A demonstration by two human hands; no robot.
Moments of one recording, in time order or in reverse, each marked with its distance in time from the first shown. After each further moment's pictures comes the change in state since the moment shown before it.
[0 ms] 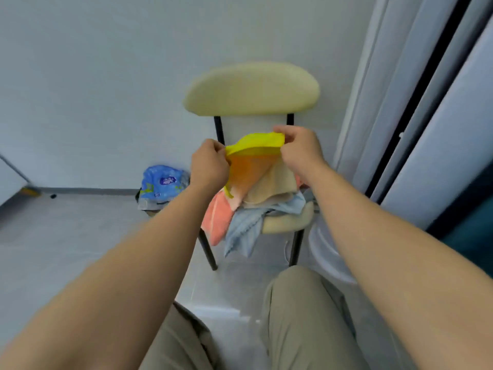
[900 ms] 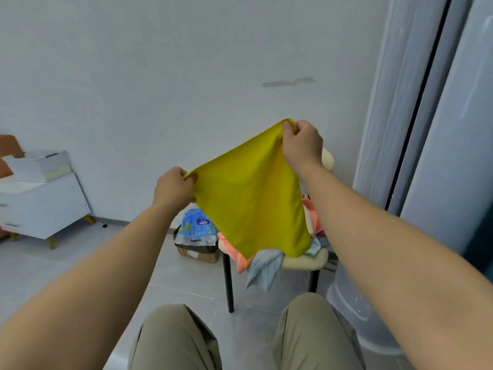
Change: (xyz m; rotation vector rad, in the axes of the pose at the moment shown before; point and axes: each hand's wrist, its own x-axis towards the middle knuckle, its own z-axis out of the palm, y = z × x) left_hand -0.090 0.007 -0.208 0.147 0.246 -0.065; right_hand -0.091 -0.178 -0.033 0.053 0.270 -0.343
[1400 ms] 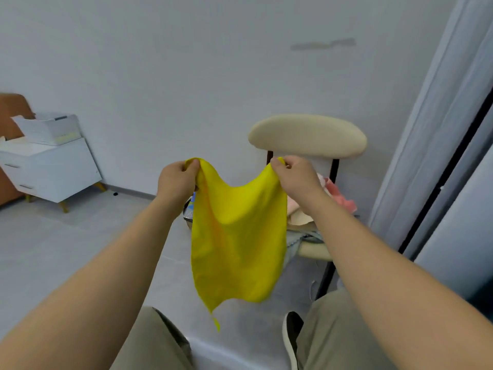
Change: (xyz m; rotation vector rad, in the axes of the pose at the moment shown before) left_hand 0.007 -0.061 0.023 -0.432 0.013 -0.190; right_hand -0.065 0.070 0.078 0.006 -0.427 0.061
